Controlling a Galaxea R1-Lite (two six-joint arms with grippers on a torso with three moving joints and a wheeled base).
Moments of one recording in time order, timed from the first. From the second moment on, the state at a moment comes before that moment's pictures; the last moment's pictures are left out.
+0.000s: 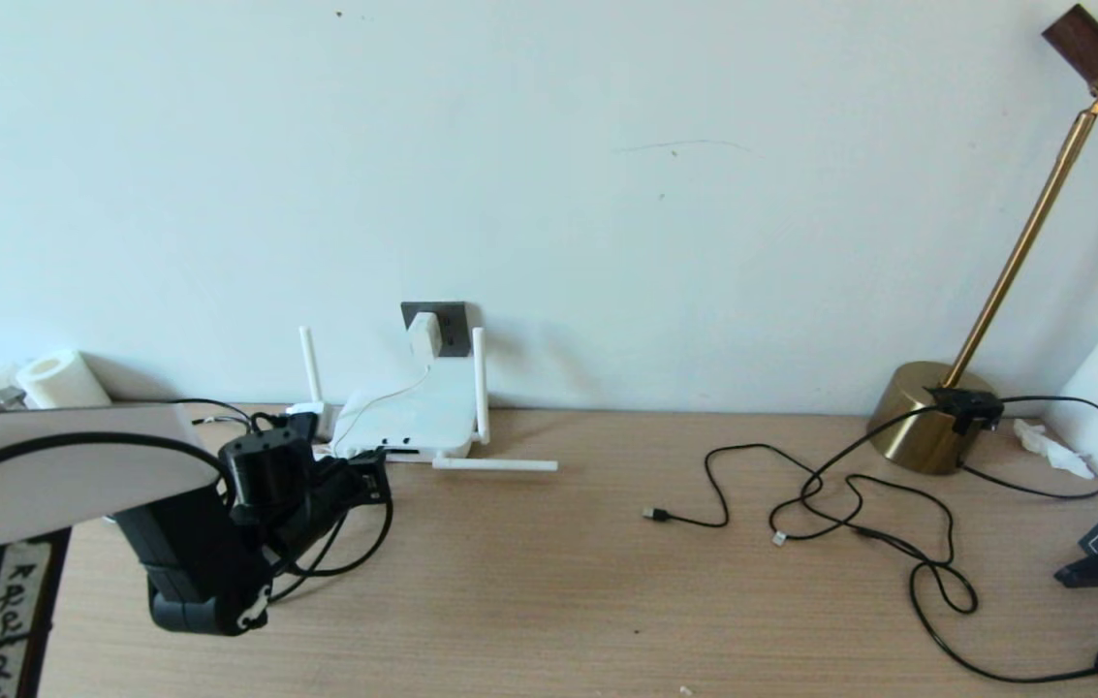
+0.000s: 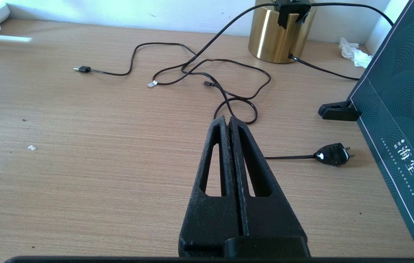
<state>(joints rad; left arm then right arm) -0.10 2.35 -0.74 -1.39 -0.02 -0.08 0.01 0.00 -0.02 0.03 0.01 -0.03</state>
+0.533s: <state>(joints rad) -0.10 2.36 -0.73 -1.39 -0.02 -0.08 0.01 0.00 -0.02 0.03 0.01 -0.03</state>
